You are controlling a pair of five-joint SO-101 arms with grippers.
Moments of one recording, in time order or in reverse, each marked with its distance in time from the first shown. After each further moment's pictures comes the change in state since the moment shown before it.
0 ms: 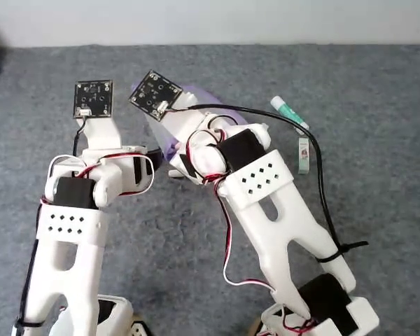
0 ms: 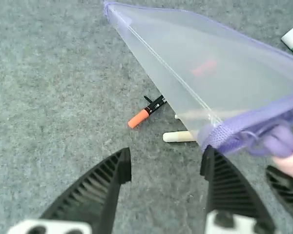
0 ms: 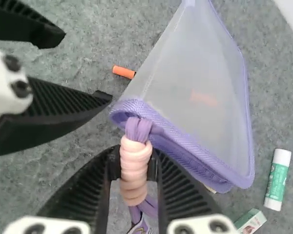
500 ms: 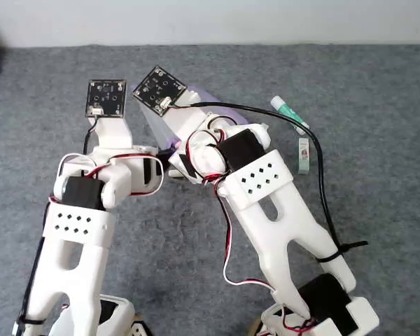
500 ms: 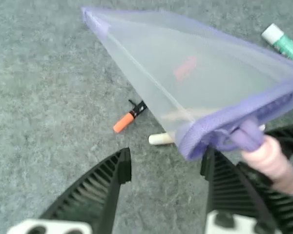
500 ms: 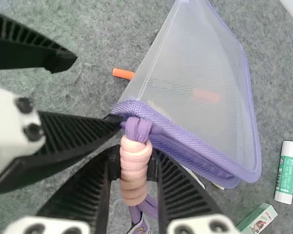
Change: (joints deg) left arm 3.6 0.3 -0.1 -2.4 0.0; right arm 0.0 0.0 0.0 0.0 -3.1
